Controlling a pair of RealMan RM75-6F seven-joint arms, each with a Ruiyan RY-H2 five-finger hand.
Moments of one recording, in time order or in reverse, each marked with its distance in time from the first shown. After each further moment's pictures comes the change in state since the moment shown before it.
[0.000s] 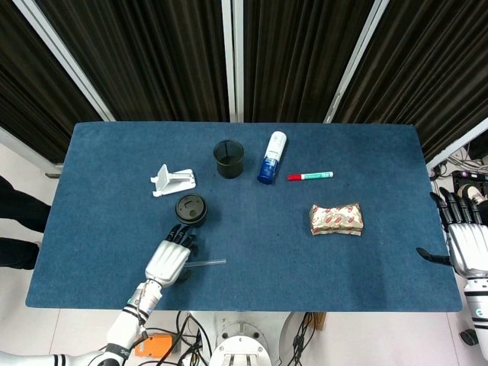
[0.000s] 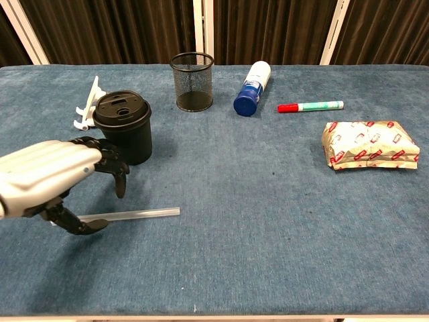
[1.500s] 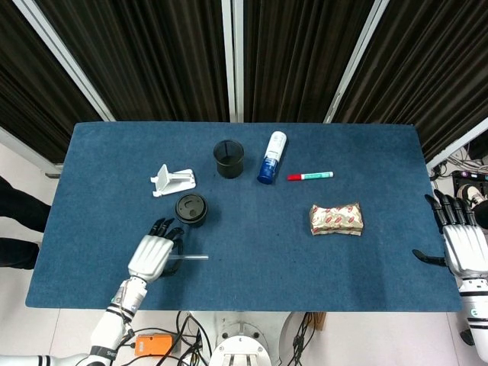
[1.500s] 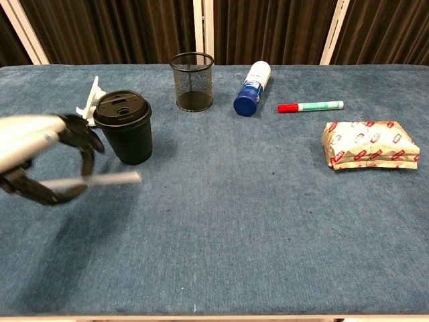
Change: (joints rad) left arm -0.017 0.151 0.039 -0.120 0.005 0.133 -0.249; right arm 0.005 -0.018 -0.009 0.000 -0.003 -0.018 -0.016
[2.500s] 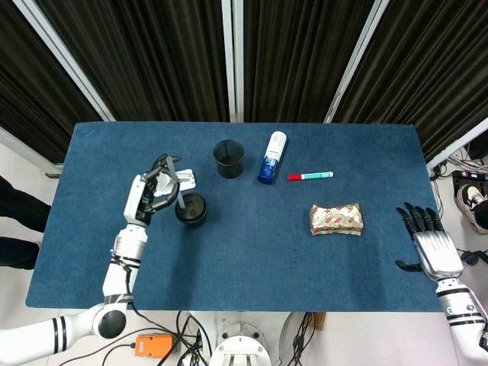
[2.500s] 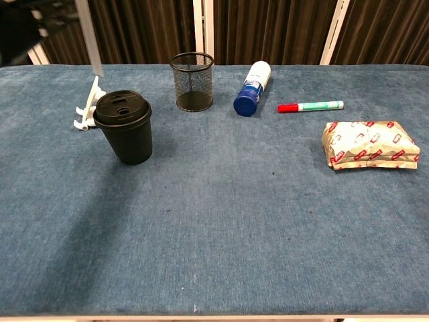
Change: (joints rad) left arm -0.084 -0.114 -0.414 0.141 -0.090 -0.058 -1.217; right arm 0.049 -0.057 -0.045 0.011 0.017 -0.124 -0.121
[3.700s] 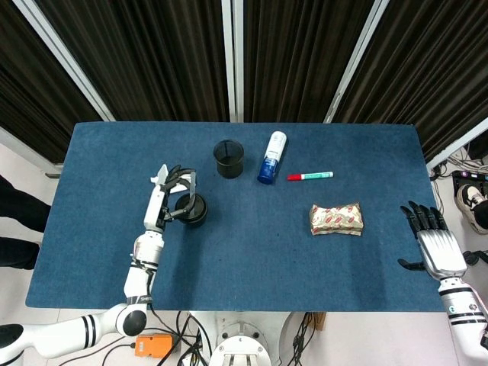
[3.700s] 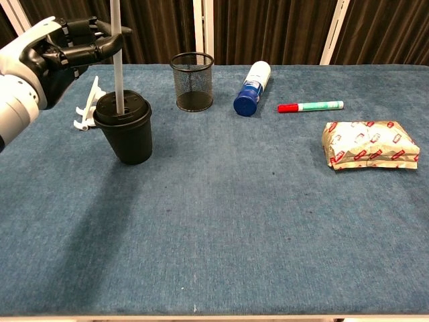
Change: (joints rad) left arm -0.019 -0.171 0.057 0.228 0.071 0.019 0.066; right arm -0.002 0.003 0.003 -0.003 0.023 0.006 0.007
